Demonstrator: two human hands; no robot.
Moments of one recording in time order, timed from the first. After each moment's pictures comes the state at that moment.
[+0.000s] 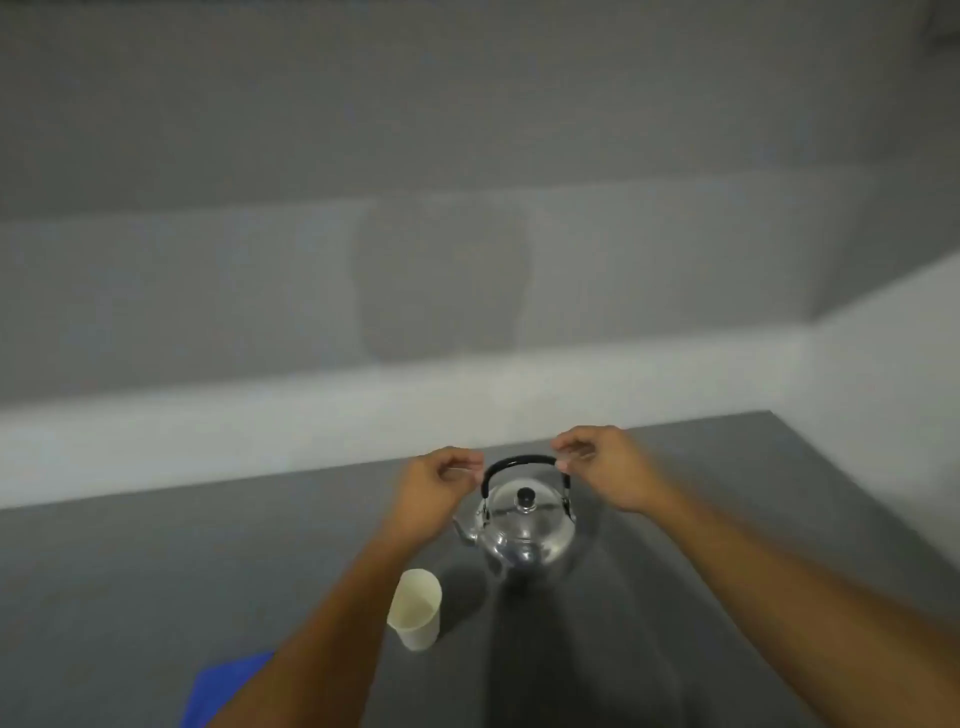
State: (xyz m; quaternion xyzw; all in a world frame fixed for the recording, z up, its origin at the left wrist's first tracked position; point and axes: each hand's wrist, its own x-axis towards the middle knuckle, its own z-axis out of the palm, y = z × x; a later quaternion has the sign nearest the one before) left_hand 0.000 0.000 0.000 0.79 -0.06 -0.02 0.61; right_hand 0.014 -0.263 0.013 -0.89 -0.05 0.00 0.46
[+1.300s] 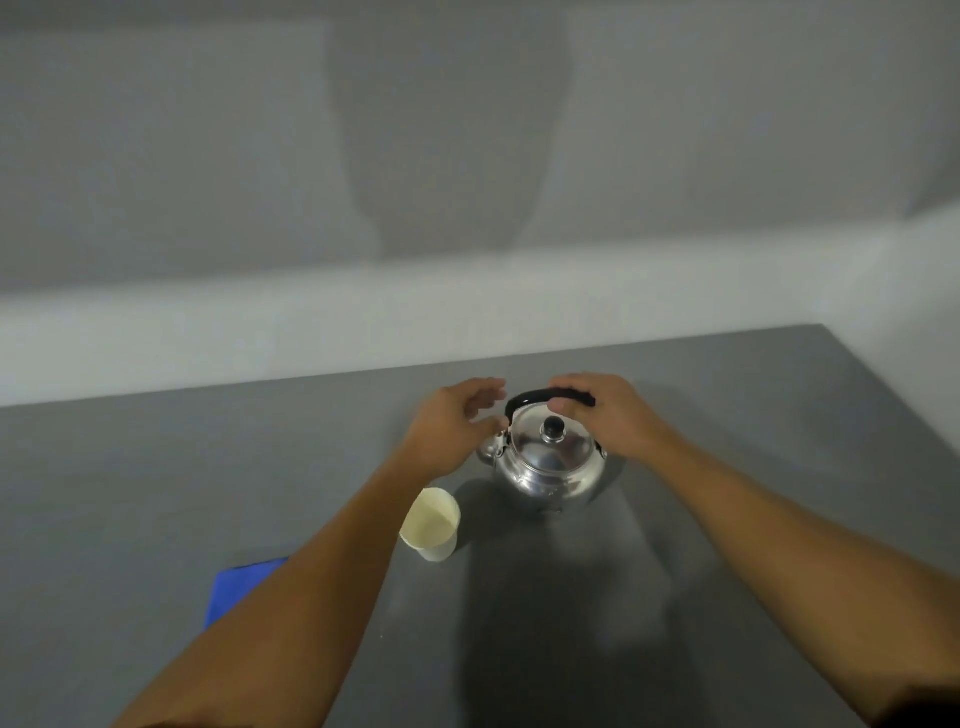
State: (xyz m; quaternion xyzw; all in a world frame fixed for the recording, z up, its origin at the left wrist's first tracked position) left_hand 0.030 0.012 -0.040 0.85 -0.10 -0.08 0.51; right_hand 0.030 -0.231 -0.029 -0.90 -0.11 0.02 0.42
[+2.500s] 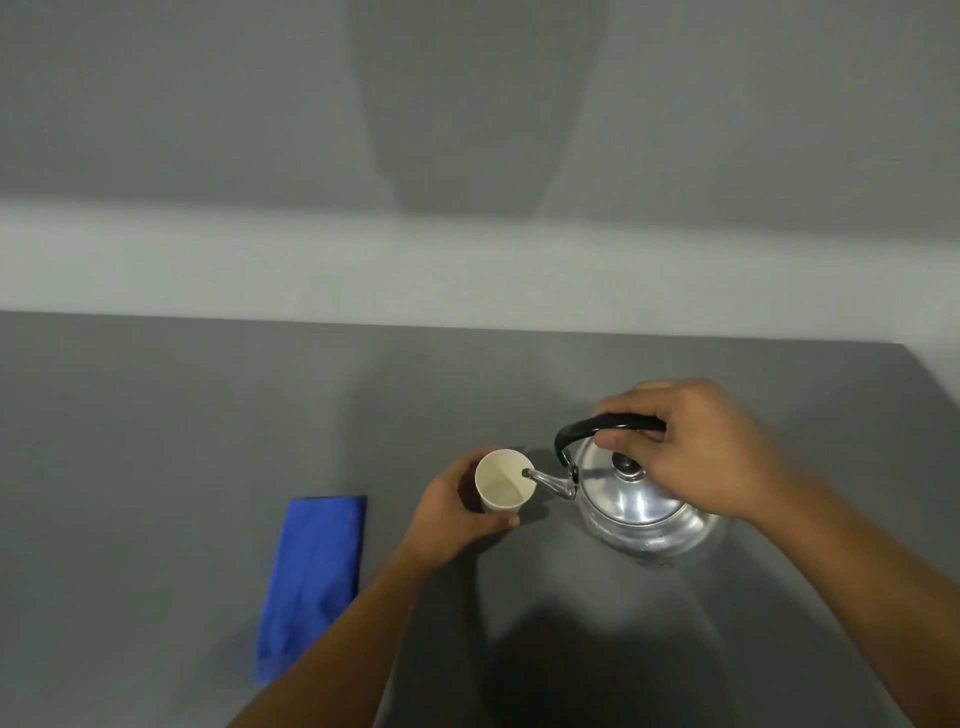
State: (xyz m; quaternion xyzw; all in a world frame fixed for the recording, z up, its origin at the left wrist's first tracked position) left_hand -0.082 0.102 -0.154 0.78 -0.03 -0.07 0.62; right_hand -0.065 -0.156 0.054 -0.94 -0.21 0.00 0.28
